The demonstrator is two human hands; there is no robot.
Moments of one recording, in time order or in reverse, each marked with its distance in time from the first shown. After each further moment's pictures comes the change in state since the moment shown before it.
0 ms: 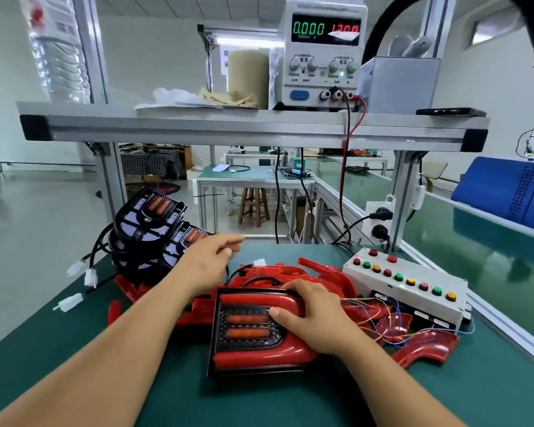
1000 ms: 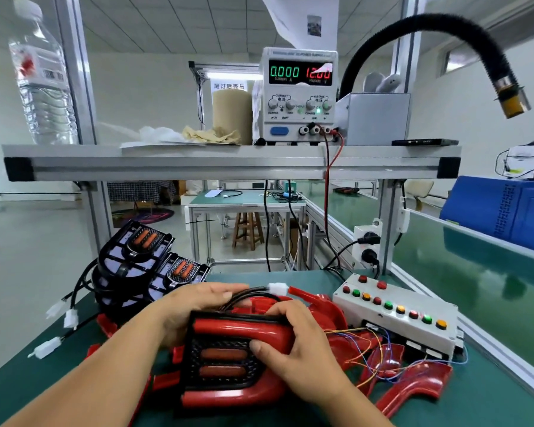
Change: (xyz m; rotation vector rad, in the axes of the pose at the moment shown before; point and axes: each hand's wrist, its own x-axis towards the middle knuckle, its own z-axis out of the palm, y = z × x) left_hand 0.006 -0.002 -0.006 -0.685 -0.474 -0.337; right_hand -0.009 -0.014 0.005 0.349 0.283 -0.204
